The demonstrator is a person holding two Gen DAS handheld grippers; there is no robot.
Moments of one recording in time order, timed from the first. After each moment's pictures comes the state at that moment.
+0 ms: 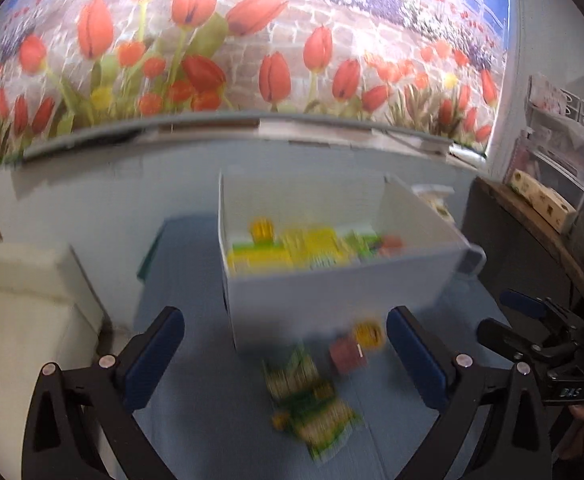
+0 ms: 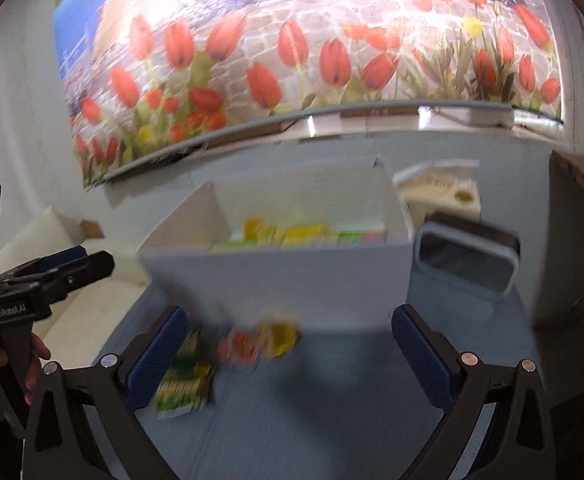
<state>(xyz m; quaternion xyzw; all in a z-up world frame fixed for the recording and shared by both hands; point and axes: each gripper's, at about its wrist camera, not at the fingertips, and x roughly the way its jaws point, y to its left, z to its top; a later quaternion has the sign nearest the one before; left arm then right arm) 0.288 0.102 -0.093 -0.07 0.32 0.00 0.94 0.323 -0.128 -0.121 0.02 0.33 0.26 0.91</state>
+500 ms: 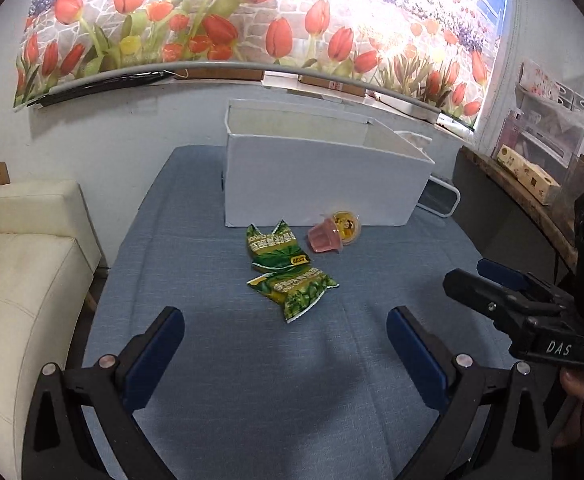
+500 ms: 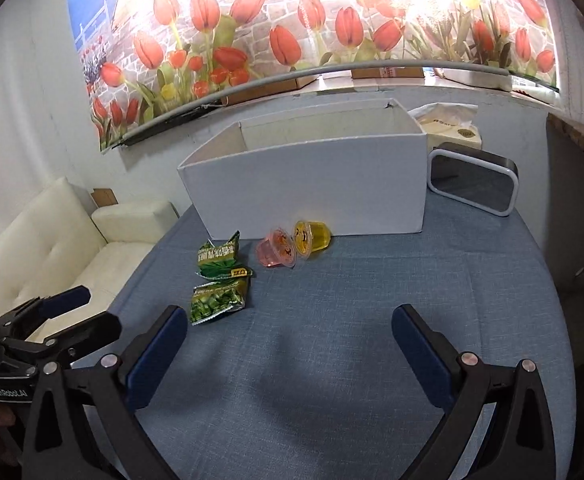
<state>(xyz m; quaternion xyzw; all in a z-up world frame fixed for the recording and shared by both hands) 0.182 0.079 -0.131 -0.10 0.35 0.00 0.93 0.257 -0.128 -0.142 0.02 0.35 0.27 0.90</state>
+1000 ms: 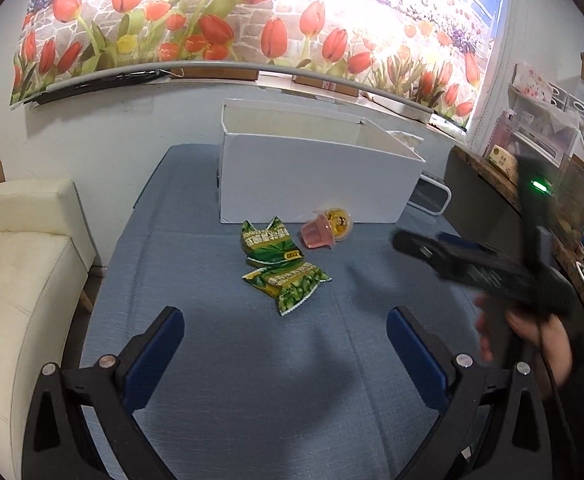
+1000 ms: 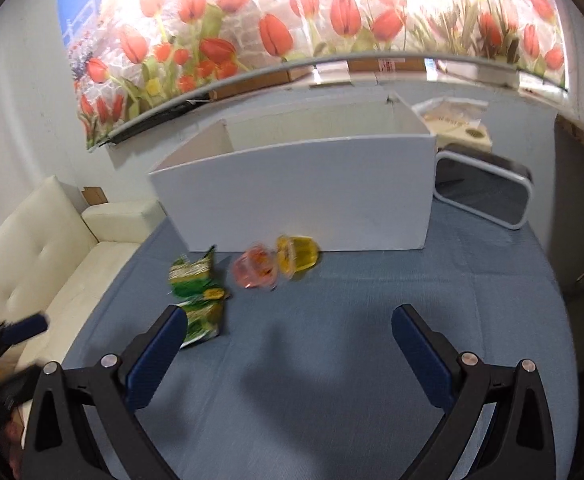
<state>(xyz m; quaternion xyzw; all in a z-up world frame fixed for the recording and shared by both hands) 0.180 0.079 -0.131 -0.10 0.36 -0.01 0.93 0.322 -0.114 -0.165 0.02 0.38 0.27 0.89</state>
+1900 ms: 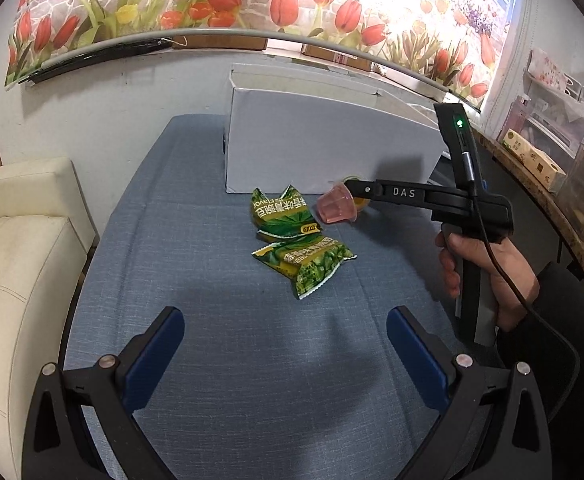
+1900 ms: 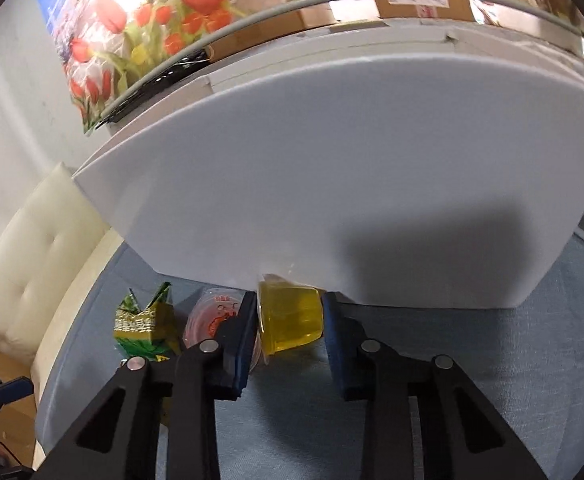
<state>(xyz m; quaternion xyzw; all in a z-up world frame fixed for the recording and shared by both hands) 0.200 0.086 -0.164 -0.10 0.39 -0.01 0.91 0.411 -0.069 -0.207 0.02 0.42 0.33 0.85</state>
